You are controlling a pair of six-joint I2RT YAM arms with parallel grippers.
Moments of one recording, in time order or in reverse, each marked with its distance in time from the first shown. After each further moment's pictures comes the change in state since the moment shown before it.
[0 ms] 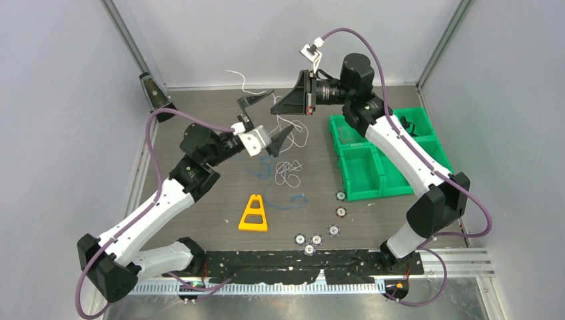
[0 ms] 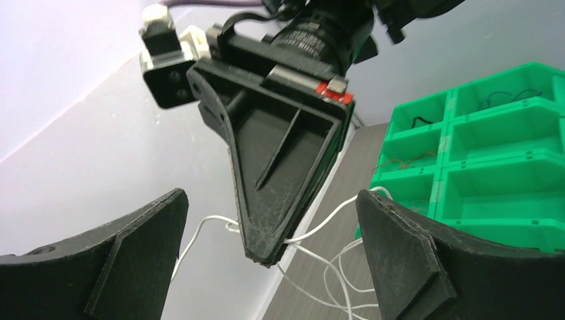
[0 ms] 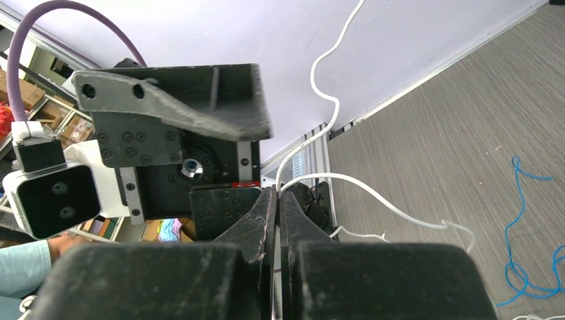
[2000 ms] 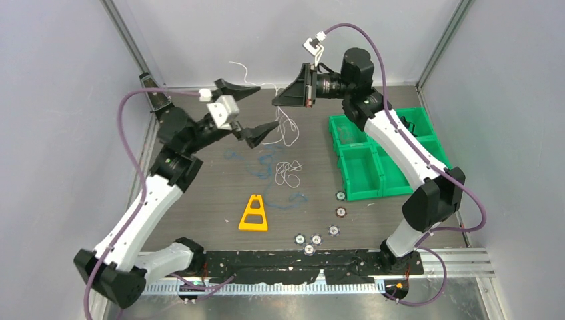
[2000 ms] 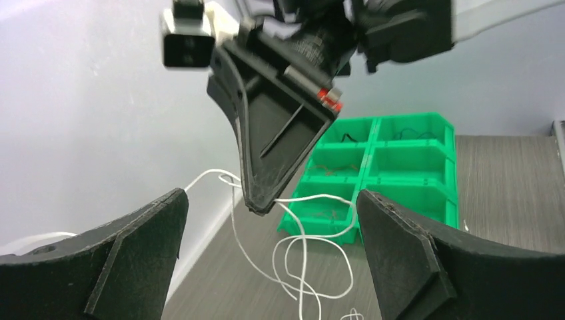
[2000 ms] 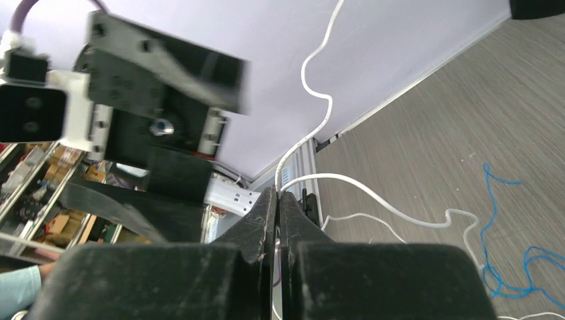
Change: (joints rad) left arm 0.219 -0.074 0.108 -0.155 0.274 -0.434; right arm -0.039 0.053 0.056 -0.024 0.034 0.005
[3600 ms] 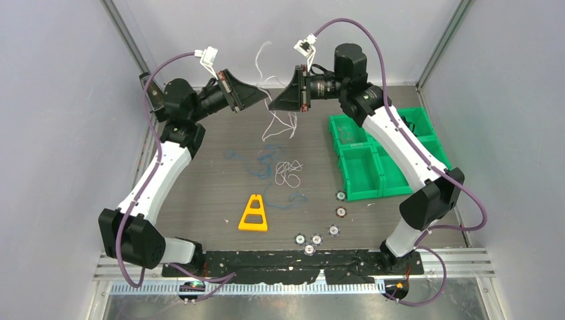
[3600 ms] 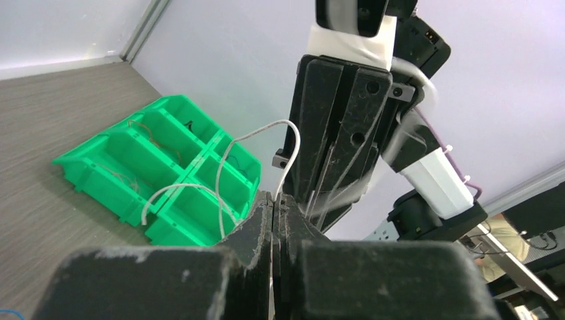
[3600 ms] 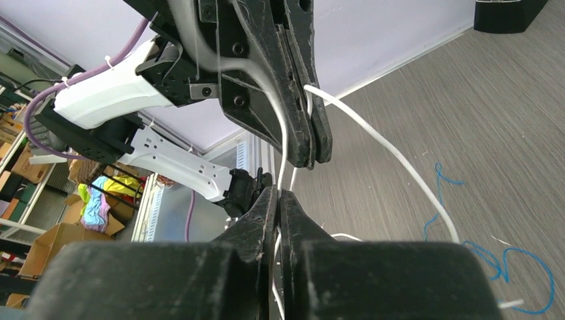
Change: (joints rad) left arm 0.201 0.330 0.128 0.156 0.166 -1.093; right arm 0.050 0.021 0.136 -0.270 0.018 -0.353
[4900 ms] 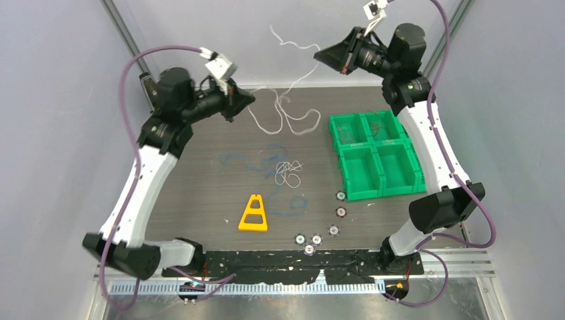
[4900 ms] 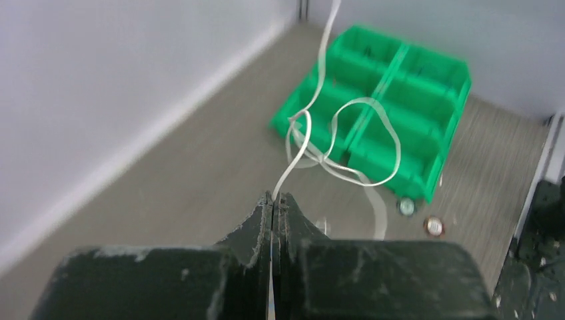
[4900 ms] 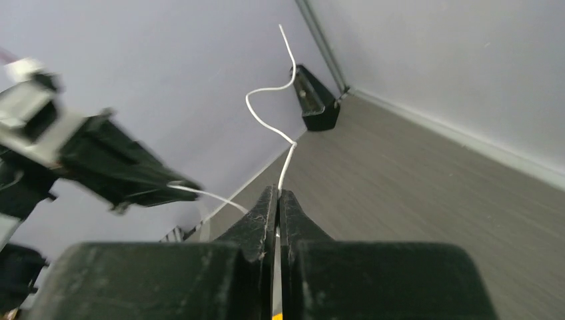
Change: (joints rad) left arm -0.070 -0.110 0.270 -0.696 -0.229 1.005; right arm -0.304 -0.058 0.078 0.087 0.254 0.106
